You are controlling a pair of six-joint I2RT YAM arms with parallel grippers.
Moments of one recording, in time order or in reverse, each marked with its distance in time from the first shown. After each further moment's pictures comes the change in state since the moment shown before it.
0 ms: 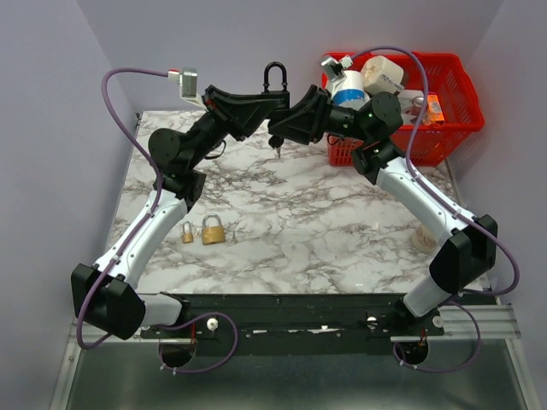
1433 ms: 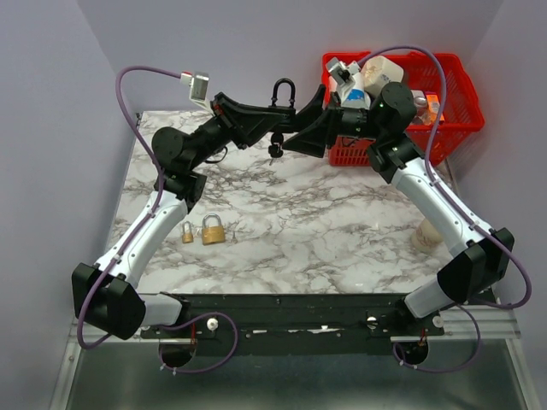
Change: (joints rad) left arm 0.007 -0.001 -0.023 -0.050 0.119 -0.042; right arm -0.054 -0.076 0.033 -0.318 -0.123 -0.336
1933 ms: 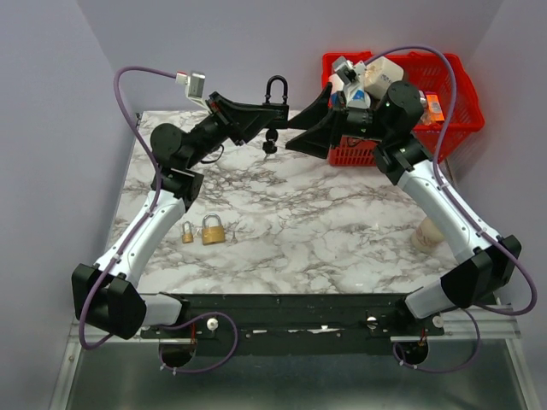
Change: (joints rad) left arm 0.029 0.000 -0.001 -0.062 -0.034 0.027; right arm -0.019 -0.041 0.000 -0.077 0.037 -0.053
